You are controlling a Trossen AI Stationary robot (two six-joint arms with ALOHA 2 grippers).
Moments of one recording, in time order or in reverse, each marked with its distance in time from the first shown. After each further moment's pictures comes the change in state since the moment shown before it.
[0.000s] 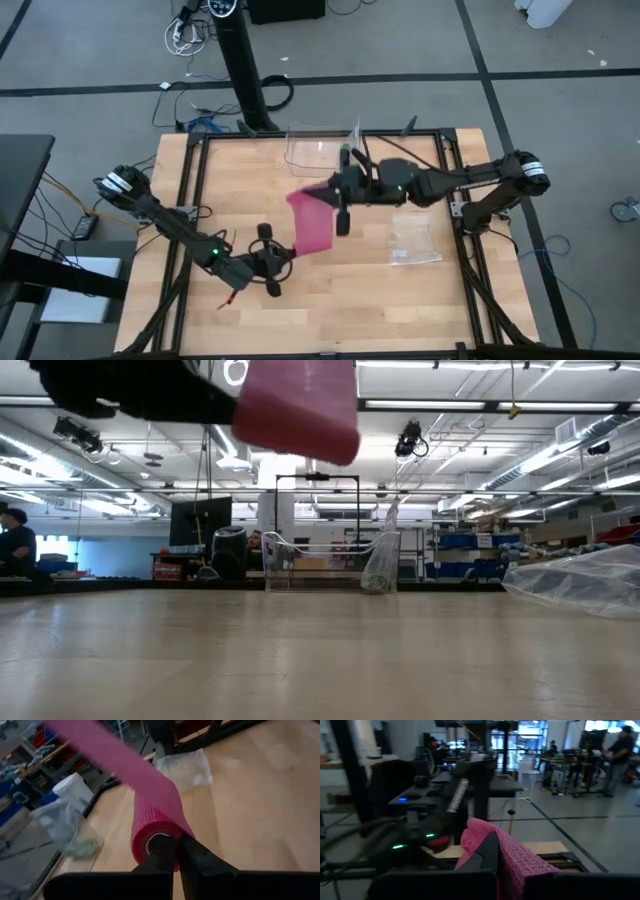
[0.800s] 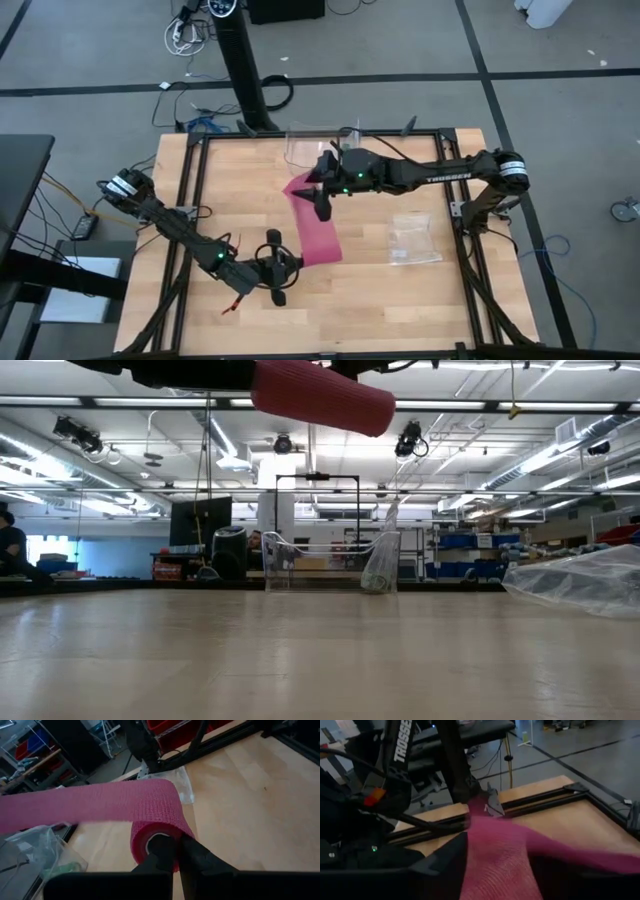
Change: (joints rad) left arm -0.001 0.054 0.095 0.012 0.076 0.048; right arm -0.160 0.147 0.000 -0.100 -0.163 0.235
